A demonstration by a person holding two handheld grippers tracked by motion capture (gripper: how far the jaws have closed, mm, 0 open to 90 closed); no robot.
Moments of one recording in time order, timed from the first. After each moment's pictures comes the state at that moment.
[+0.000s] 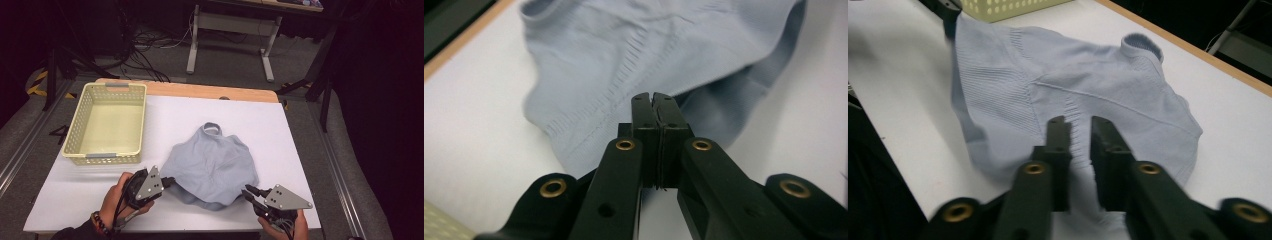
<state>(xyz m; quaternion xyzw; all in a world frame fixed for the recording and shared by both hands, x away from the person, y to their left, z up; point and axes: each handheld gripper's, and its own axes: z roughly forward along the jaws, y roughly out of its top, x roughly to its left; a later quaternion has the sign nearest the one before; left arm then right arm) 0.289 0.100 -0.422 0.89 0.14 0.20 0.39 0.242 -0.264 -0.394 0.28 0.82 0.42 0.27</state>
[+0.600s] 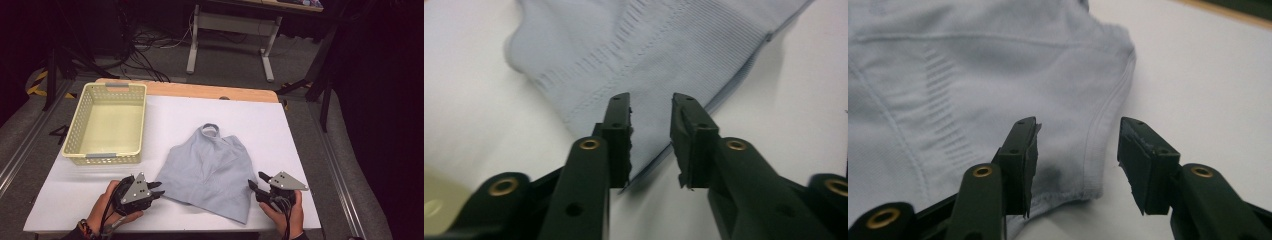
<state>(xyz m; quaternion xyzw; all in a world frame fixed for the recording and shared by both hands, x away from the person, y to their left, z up) 0.295 0.127 -0.456 0.88 0.17 0.17 0.40 0.295 -0.298 -0.447 0.39 0.79 0.40 0.26</state>
